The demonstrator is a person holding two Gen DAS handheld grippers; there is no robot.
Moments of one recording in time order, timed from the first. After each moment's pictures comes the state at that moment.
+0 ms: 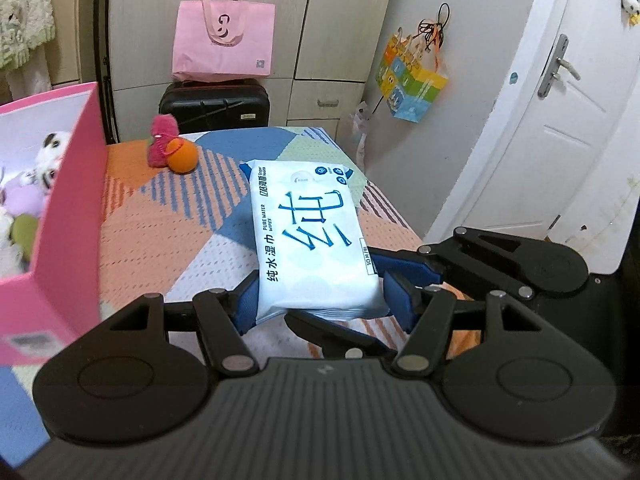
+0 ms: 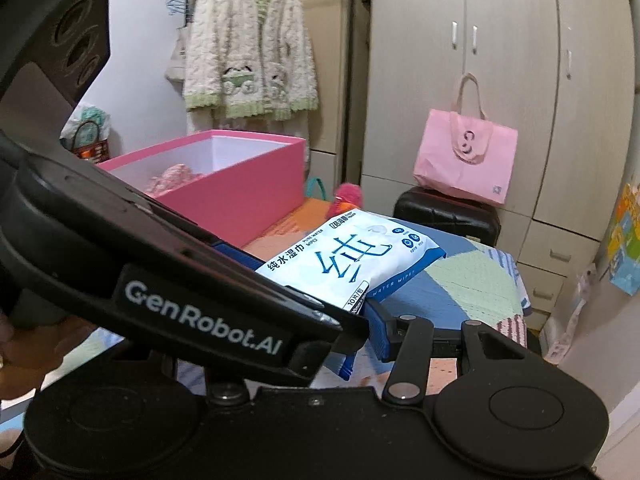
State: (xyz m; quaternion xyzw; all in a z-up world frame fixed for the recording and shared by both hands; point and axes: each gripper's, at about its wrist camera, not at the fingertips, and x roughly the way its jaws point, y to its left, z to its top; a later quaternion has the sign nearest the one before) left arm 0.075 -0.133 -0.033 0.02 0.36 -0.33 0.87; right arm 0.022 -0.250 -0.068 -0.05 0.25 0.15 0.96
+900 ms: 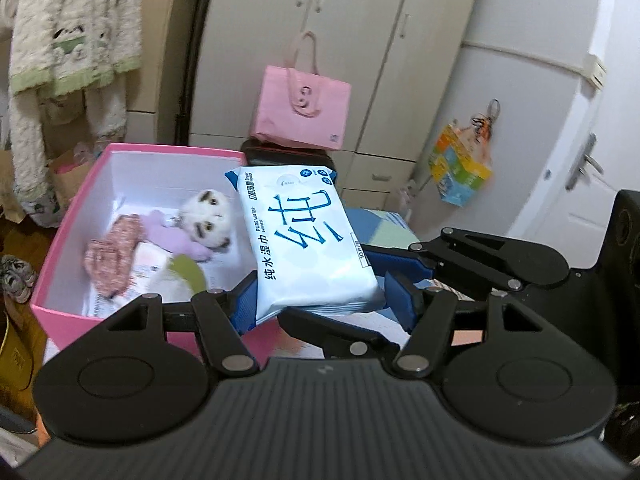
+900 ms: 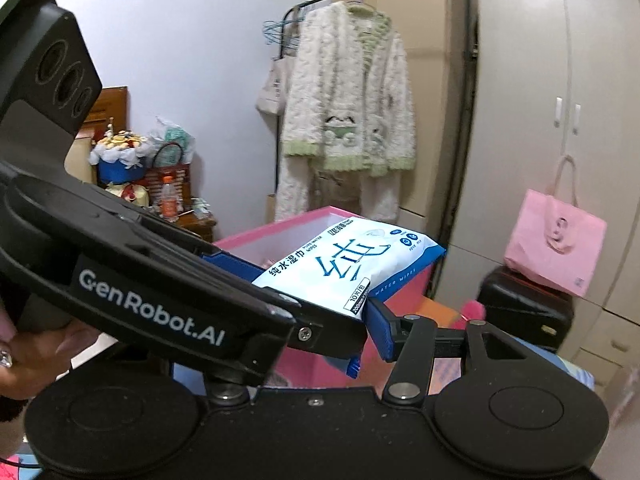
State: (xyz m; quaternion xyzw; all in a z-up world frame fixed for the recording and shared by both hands) left arm 0.085 0.014 0.033 -0.06 0.30 -0.27 0.92; right arm 0.053 -0.129 0.007 -0.09 0.20 0.26 0.94
